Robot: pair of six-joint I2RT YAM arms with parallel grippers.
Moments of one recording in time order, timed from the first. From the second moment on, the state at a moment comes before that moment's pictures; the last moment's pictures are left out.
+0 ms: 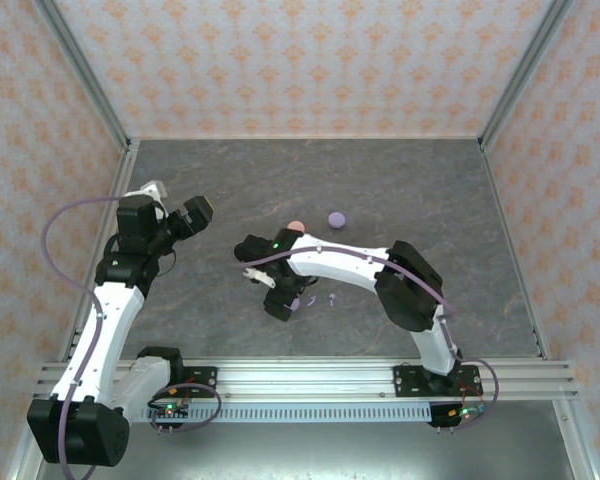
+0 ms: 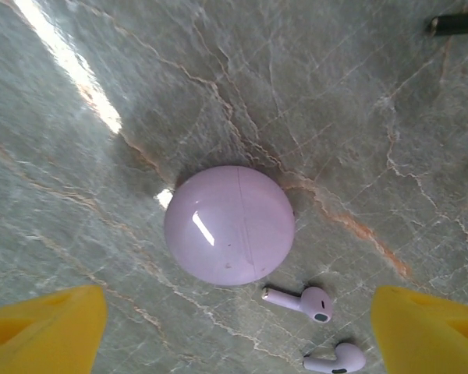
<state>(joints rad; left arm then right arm) 0.02 0.92 0.83 -0.45 0.15 -0.55 1.07 2.04 1.62 -1.15 0.04 -0.06</state>
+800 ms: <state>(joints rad) 0.02 0.93 0.83 -0.45 0.16 -0.54 1.08 2.13 1.61 -1.09 0.07 -0.10</state>
